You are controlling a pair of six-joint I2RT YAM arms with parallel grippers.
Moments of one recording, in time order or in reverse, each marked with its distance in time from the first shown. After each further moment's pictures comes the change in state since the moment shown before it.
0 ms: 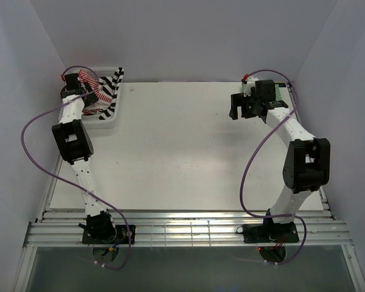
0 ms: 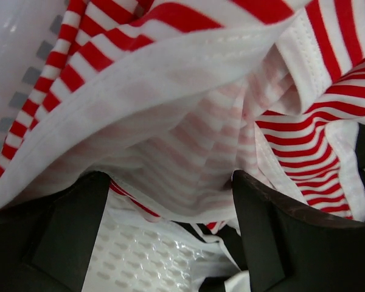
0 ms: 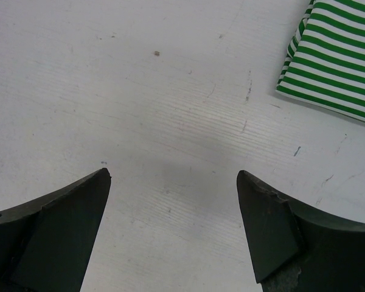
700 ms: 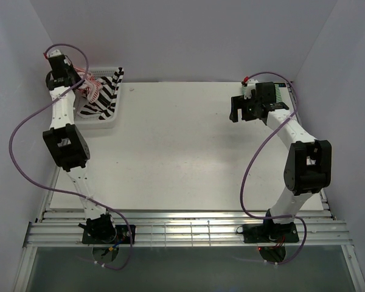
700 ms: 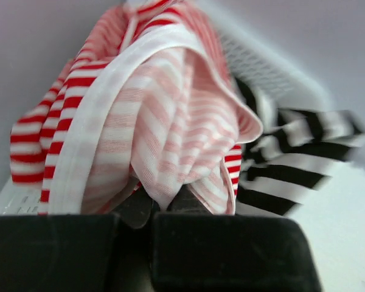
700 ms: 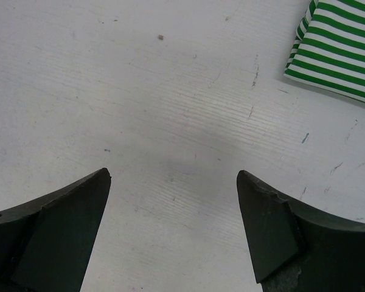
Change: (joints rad) left arm -0.003 -0.183 -0.012 0.021 0.074 -0.069; right arm 0.000 -0.018 -0.033 -0.018 -0.005 0.005
